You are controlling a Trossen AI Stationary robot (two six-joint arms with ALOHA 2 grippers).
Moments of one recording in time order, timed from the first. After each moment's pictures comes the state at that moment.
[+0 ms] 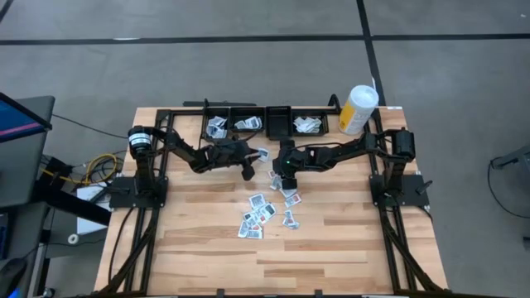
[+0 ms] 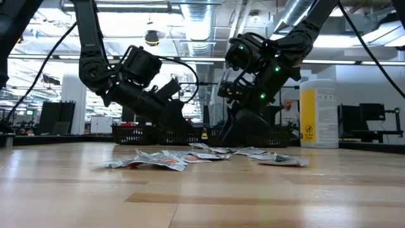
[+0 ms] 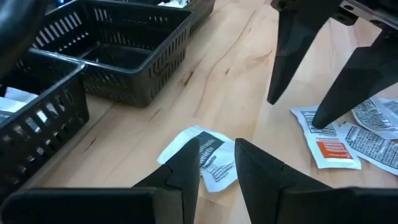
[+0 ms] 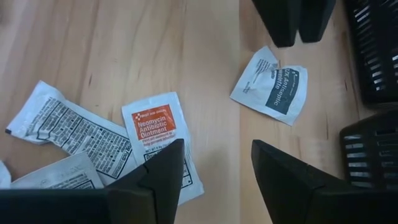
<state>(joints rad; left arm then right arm) 0.28 1.74 0.58 0.91 -0.08 0.04 -0.14 1.85 0.92 0.06 0.18 -0.39</state>
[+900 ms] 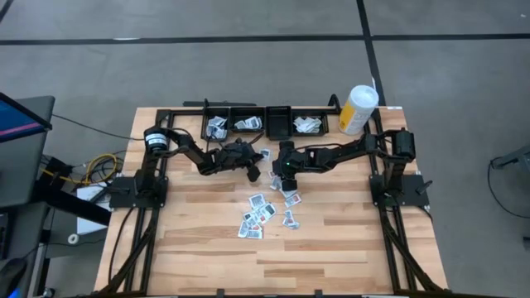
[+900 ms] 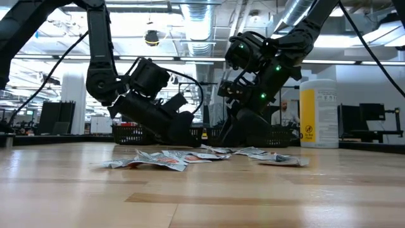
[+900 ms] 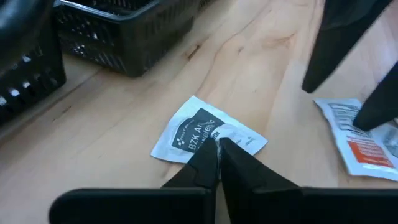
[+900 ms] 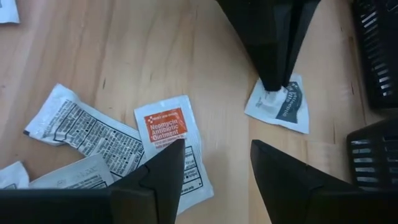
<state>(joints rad) 0.25 1.90 0.63 0.92 -0.13 -0.09 -0.13 1.85 0.92 0.06 0.18 -0.39</state>
